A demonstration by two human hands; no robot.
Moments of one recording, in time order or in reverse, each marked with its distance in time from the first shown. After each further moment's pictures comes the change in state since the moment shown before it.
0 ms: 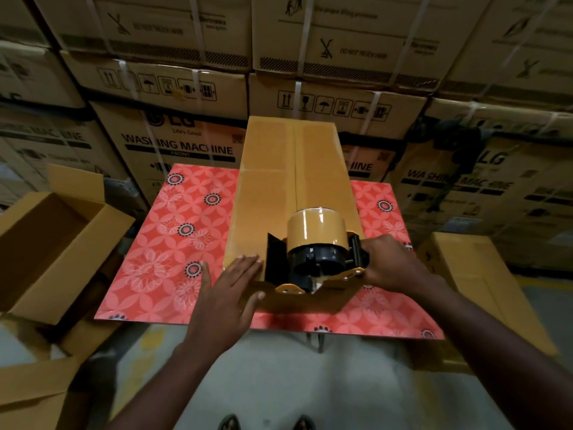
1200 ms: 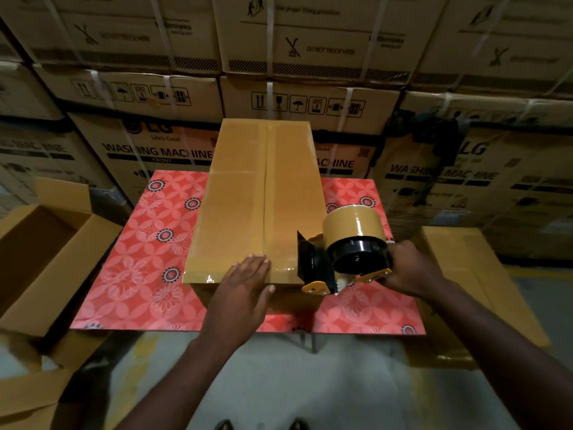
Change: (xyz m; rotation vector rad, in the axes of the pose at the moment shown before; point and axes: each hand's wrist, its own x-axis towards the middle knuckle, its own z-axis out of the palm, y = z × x) left_hand 0.034 0.079 0.032 -0.073 -0.053 -0.008; right_hand -0.059 0.101 -0.013 0.134 0.090 0.039
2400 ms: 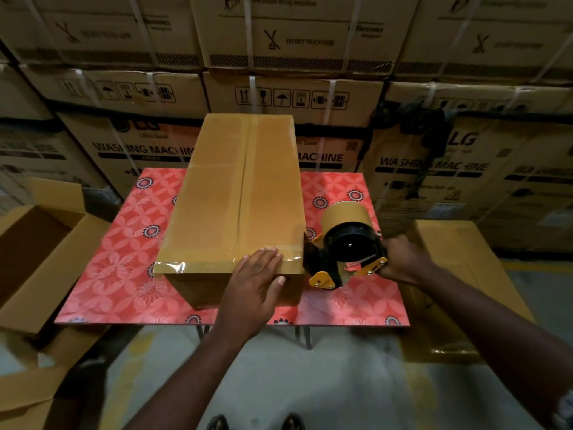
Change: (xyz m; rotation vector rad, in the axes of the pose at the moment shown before) left_hand 0.008 0.048 0.052 -0.112 0.118 0.059; right_hand -0.014 0.067 -0.002 -0.237 -0.162 0.266
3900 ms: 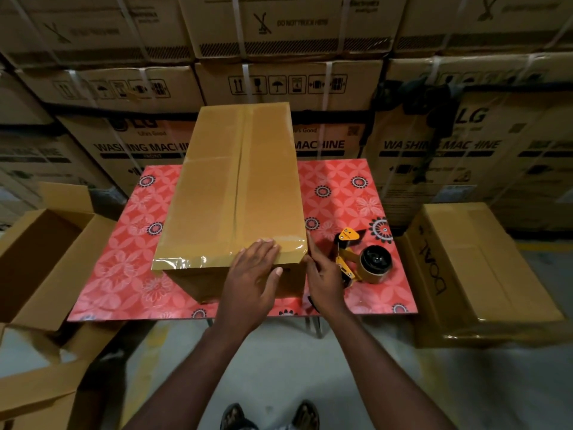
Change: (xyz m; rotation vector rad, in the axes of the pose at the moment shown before) left_hand 0.002 0.007 -0.001 0.045 0.004 -0.027; right_hand -0.006 -0.146 0.123 1.111 0.449 -0.018
